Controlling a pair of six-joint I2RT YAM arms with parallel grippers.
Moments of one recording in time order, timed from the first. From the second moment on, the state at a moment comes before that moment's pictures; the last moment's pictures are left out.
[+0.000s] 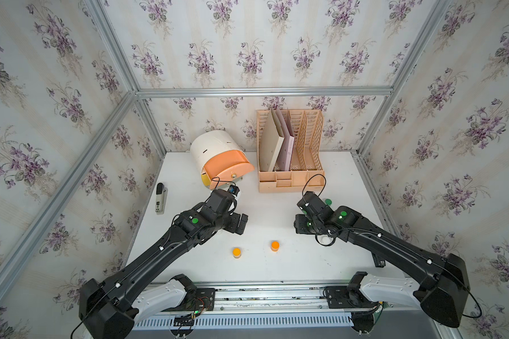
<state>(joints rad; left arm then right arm) -0.65 1.09 0.93 -0.76 -0.11 -0.26 0.79 1.18 0.94 -0.87 0.15 0.75</state>
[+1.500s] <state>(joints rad) -0.50 1.38 0.70 -0.59 -0.31 -0.53 0.62 0.99 0.78 -0.82 0.14 0.77</state>
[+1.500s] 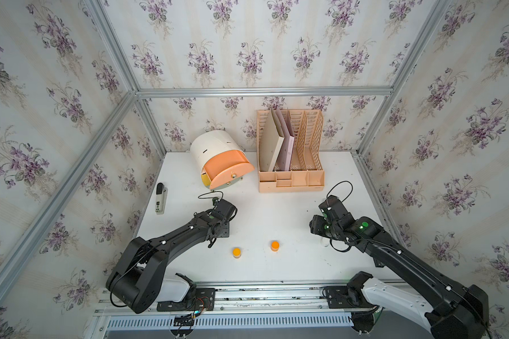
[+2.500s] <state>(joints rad) -0.51 1.35 0.72 -0.60 -0.27 -0.53 0.60 1.00 0.78 -0.80 0.13 0.74</state>
